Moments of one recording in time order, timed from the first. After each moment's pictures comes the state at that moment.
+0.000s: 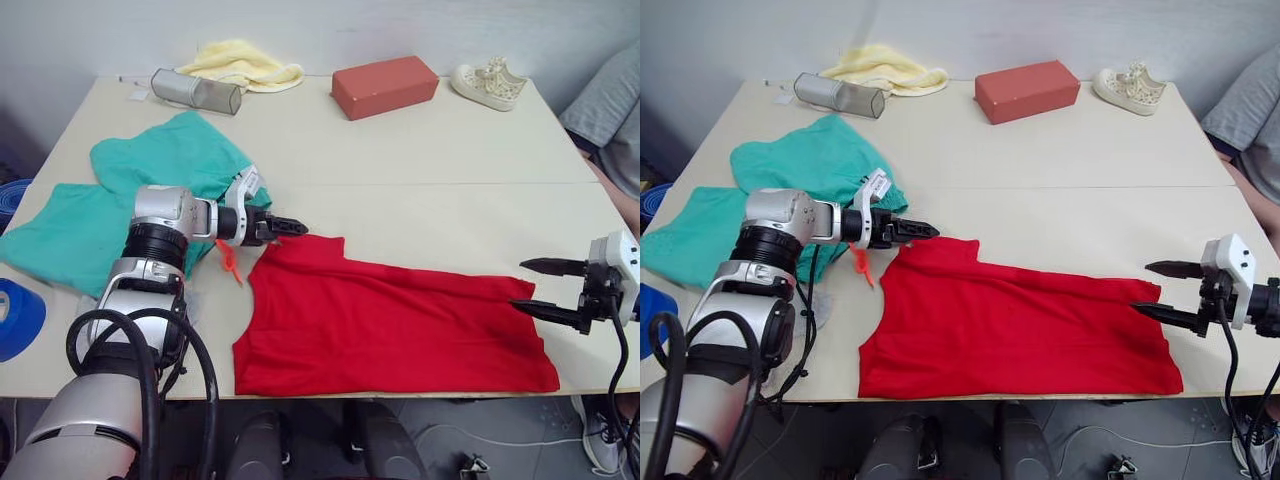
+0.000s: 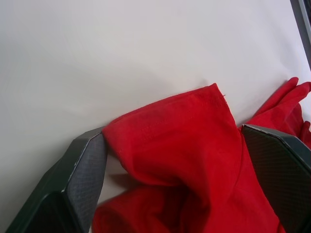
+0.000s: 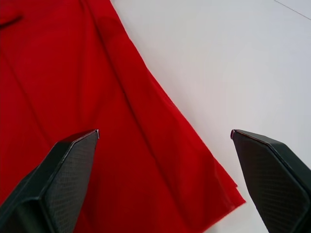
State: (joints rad) left arm -1.13 0.44 -0.05 0.88 -0.31 1.09 -0.86; right arm -0.21 -1.00 -0.28 0.40 0.43 0.10 1.44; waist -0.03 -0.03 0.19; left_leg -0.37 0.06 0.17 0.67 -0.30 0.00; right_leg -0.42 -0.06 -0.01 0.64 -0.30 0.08
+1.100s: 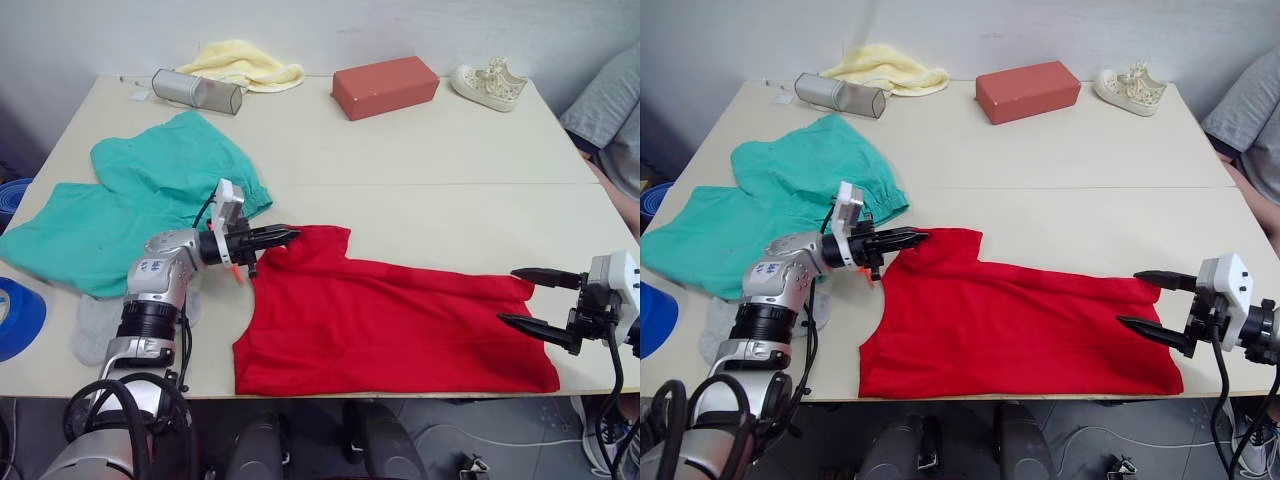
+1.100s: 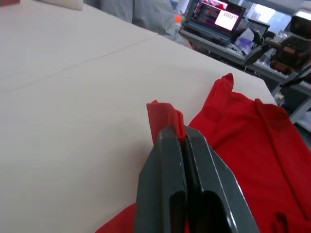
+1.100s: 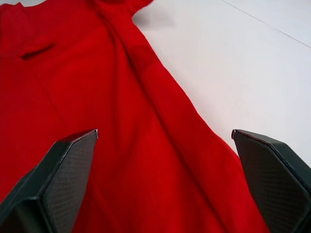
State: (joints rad) left arm -0.67 0.45 0.07 0.43 -0.38 0.30 -1.23; right arm 0.04 -0.94 -0.40 0.09 0.54 0.15 1.33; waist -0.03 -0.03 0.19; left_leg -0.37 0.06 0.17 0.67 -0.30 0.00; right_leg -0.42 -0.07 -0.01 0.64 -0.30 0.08
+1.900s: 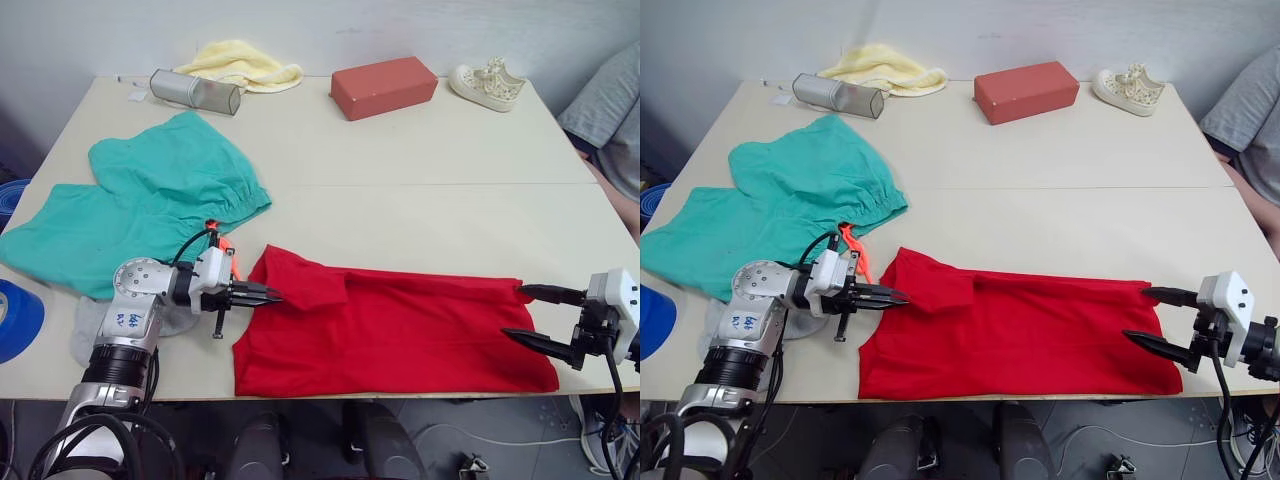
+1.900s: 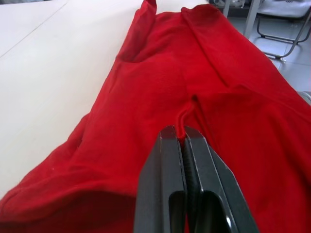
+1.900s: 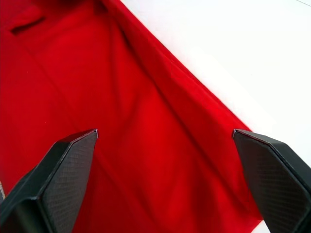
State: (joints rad) left arm -0.42 0.58 -0.02 0.28 -0.33 -0.11 -1.46; right arm 0.10 -0.94 -0.40 0.12 0.51 0.11 1.31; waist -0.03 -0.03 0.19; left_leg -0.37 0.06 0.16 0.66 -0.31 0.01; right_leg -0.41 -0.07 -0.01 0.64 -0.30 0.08
